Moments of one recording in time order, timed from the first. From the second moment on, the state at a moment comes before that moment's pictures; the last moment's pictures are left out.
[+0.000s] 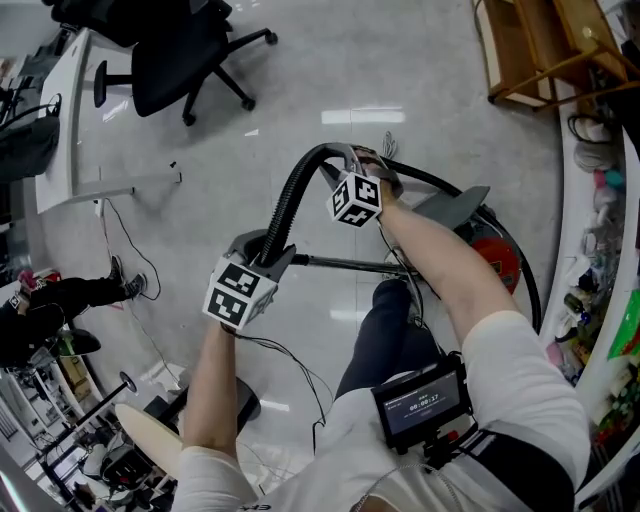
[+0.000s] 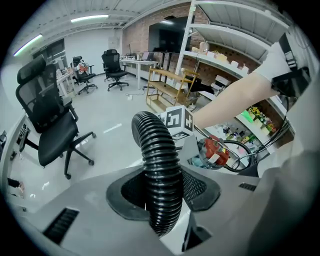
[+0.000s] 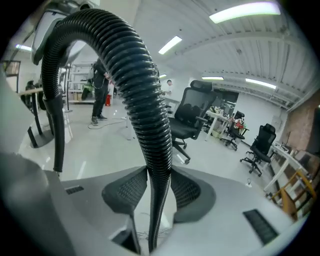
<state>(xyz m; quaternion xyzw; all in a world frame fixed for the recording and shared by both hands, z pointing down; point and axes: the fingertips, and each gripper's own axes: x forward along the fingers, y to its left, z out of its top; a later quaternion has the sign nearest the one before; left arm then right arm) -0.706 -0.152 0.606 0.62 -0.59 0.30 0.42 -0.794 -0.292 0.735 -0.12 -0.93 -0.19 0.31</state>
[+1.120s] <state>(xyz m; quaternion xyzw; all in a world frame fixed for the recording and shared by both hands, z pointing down) -0.526 0.028 0.555 0.55 -0.63 0.23 0.49 -0.510 -0.096 0.678 -0.26 -0.91 -0.02 0.34</state>
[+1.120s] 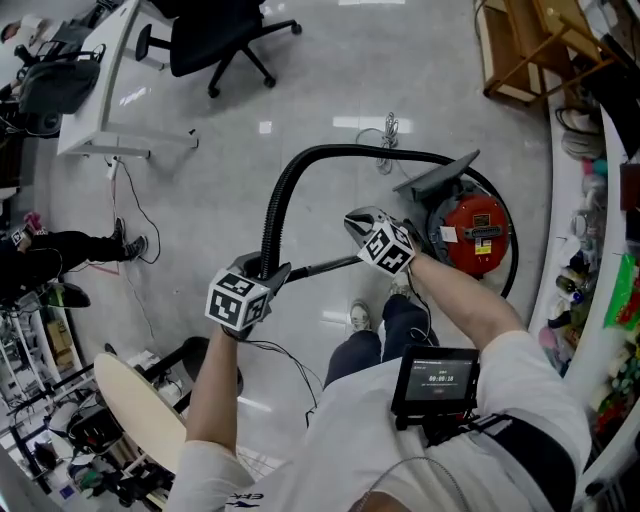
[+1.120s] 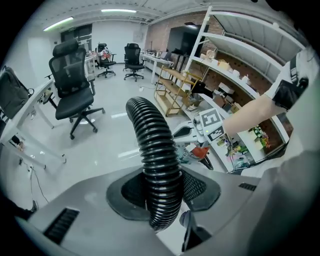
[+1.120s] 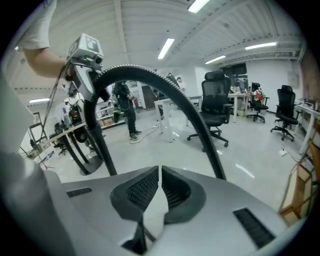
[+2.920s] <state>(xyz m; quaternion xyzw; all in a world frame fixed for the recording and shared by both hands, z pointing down) -0.280 0.102 0.485 0.63 -0.57 -0.05 0.52 -0.178 0.200 0.629 -0.20 -0.91 0.02 0.37</state>
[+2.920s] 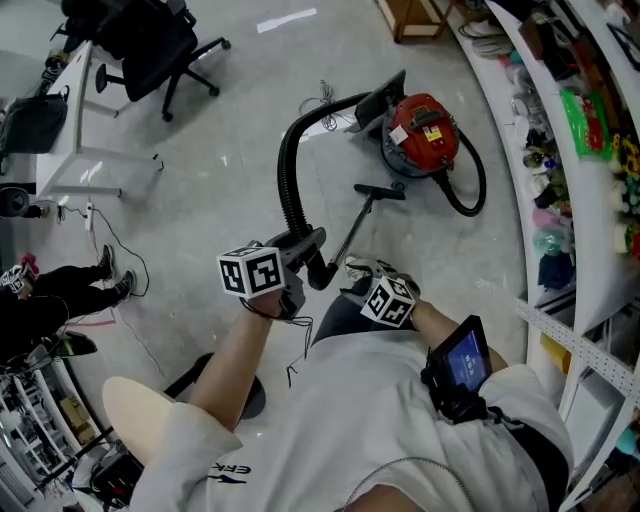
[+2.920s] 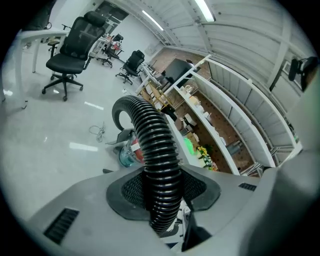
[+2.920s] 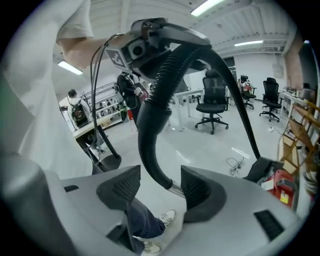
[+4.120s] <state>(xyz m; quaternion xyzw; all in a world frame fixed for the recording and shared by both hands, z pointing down) 0.007 0.092 0.466 0.61 -0.46 -0.22 0.60 0.104 0.156 0.589 0.16 -0.91 -0.02 0.38</state>
